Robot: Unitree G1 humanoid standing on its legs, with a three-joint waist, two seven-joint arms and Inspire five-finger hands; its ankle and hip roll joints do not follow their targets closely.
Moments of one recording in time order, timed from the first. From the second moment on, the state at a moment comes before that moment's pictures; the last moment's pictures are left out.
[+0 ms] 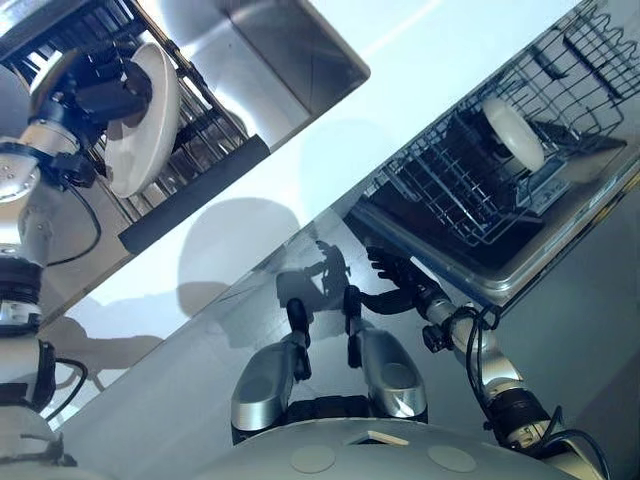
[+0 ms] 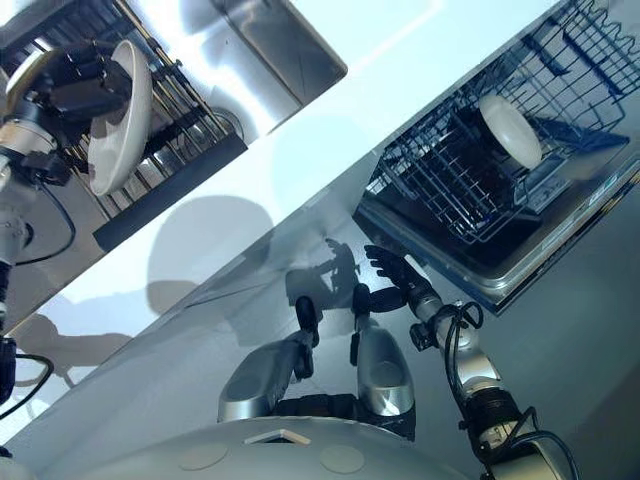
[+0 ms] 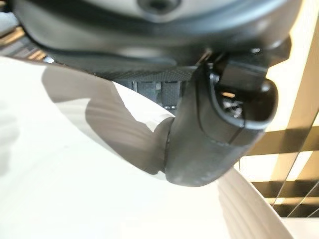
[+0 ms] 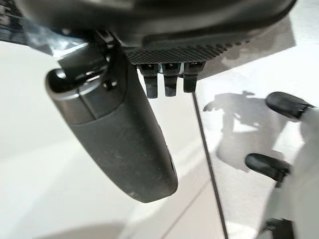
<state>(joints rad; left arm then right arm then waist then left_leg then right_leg) -0.53 0.92 -0.04 0.53 -0.67 -0.06 -0.20 0.03 -0.36 0.20 0.44 0.08 -0.11 0.25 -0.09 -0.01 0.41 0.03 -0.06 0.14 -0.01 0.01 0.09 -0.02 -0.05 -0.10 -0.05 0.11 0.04</state>
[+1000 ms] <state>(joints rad) -0.17 0.88 0.14 0.30 0.16 -0.17 0.26 0.16 -0.33 0.11 0.33 0.08 -0.12 0.20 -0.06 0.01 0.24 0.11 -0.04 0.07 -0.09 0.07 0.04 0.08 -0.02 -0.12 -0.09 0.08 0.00</state>
